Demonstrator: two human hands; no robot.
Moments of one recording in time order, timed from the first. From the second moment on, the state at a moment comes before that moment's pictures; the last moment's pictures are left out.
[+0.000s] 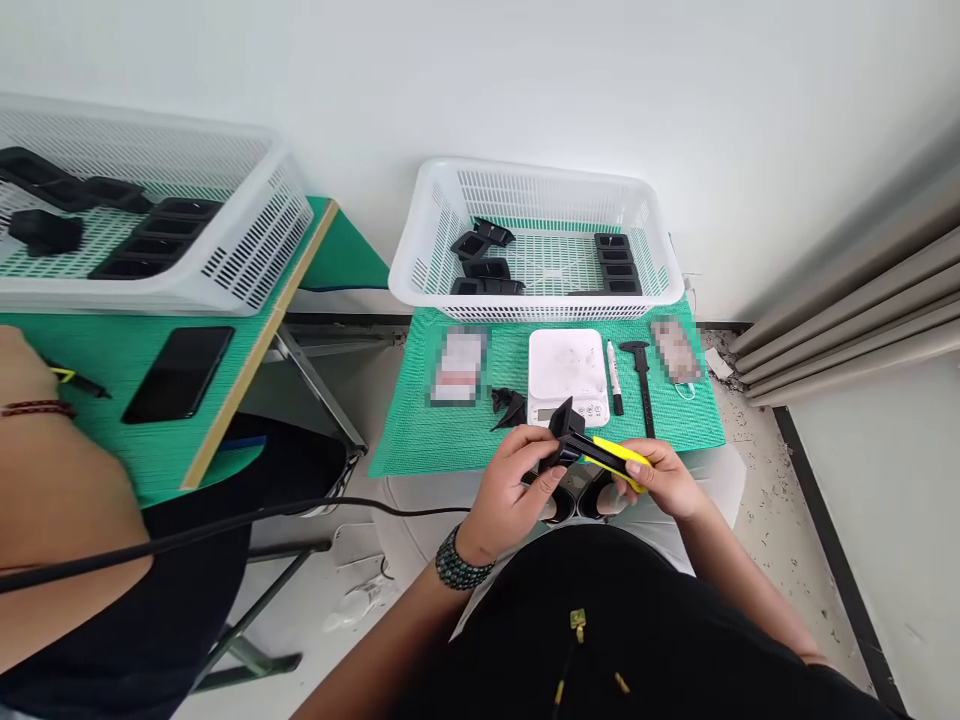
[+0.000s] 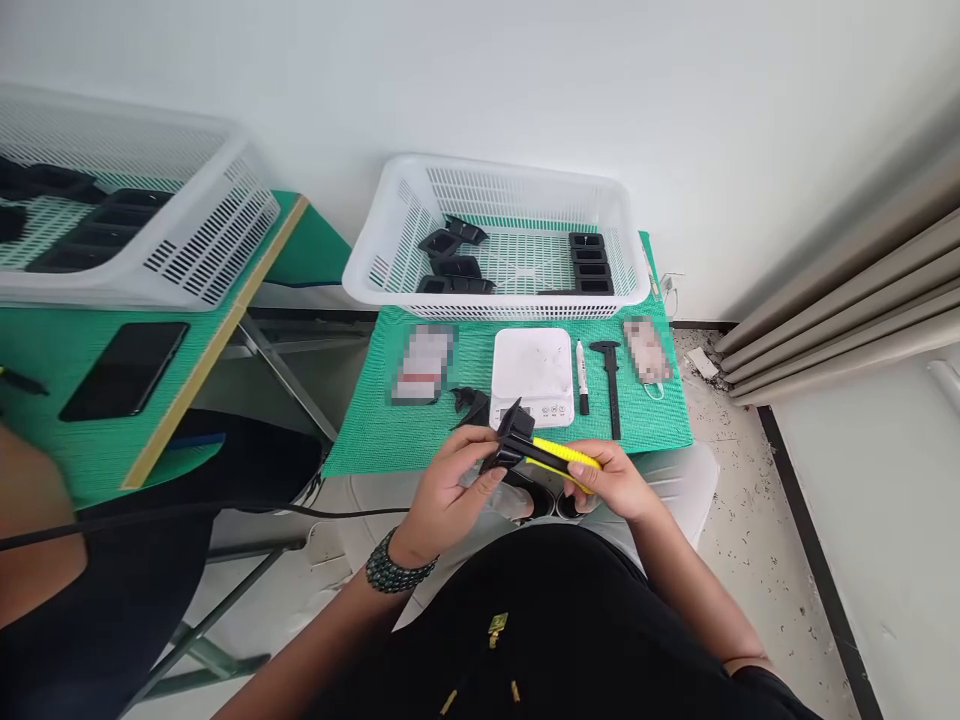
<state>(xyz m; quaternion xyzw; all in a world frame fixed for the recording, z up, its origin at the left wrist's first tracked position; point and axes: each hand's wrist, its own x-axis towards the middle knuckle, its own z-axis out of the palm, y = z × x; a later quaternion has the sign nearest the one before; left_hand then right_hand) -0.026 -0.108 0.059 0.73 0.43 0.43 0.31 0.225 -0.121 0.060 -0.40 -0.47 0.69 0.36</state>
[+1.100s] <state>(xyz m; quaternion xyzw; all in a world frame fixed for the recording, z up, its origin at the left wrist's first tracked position) -0.006 -0.122 0.024 0.75 0.41 0.43 0.29 0.228 -0.157 0.017 -0.48 -0.41 0.65 0.43</state>
